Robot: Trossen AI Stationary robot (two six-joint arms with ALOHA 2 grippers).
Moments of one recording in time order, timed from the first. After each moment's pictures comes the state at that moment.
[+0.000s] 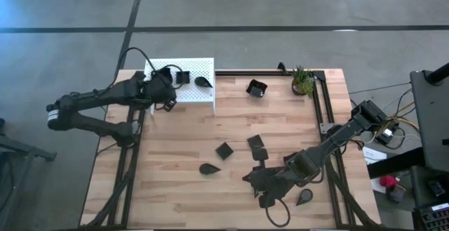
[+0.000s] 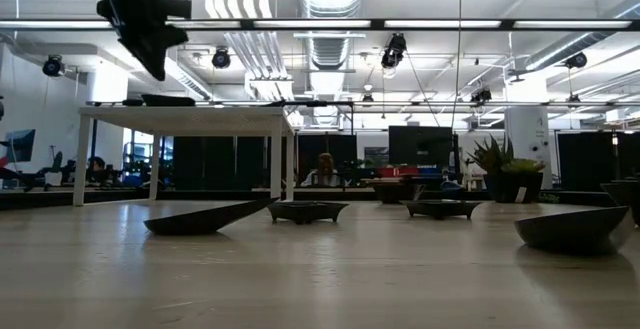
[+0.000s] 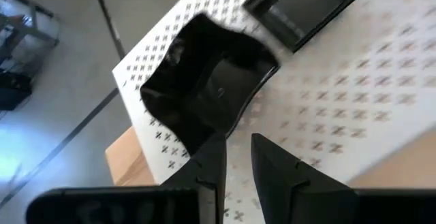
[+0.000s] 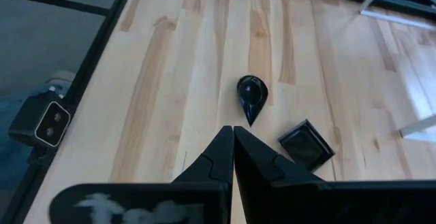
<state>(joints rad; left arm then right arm) 0.26 1.07 1.08 -1.22 -0.75 -0.48 0.61 1.64 1.30 -0.45 0.46 0.26</state>
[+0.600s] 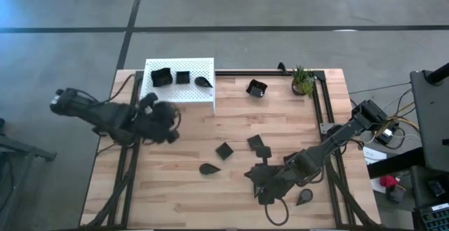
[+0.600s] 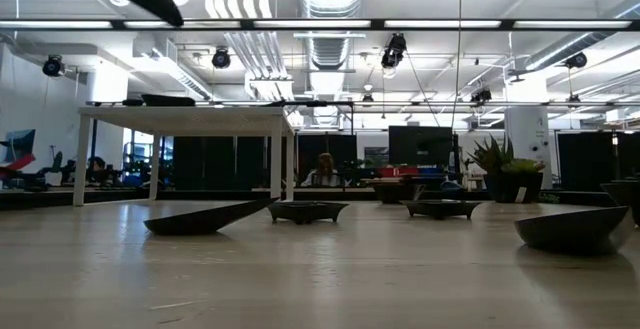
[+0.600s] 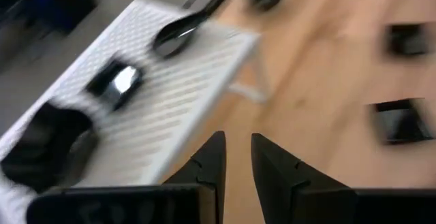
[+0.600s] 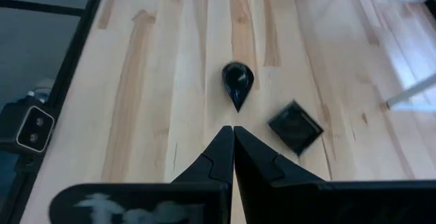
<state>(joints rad) -0.32 1.05 1.13 -1.11 -0.78 -0.63 0.61 1.63 1.30 -0.51 0.50 0.37</state>
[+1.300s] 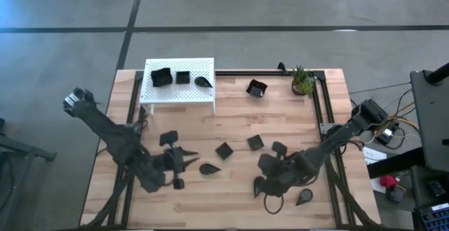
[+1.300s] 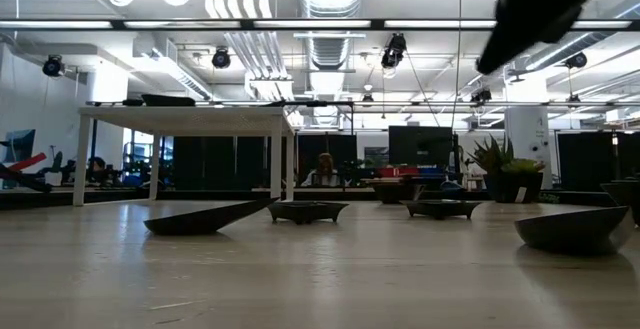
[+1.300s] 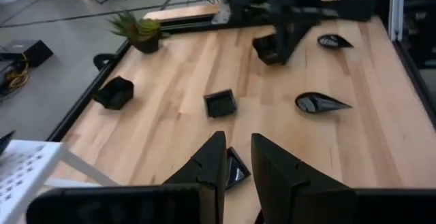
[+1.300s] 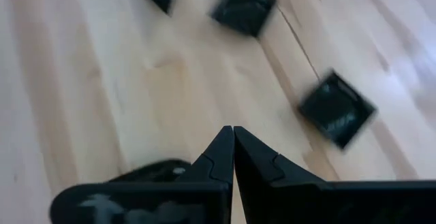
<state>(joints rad) -0.71 1.28 1.12 -0.56 -0.86 -0.42 0.61 1.61 1.16 -0.71 0.52 0.91</state>
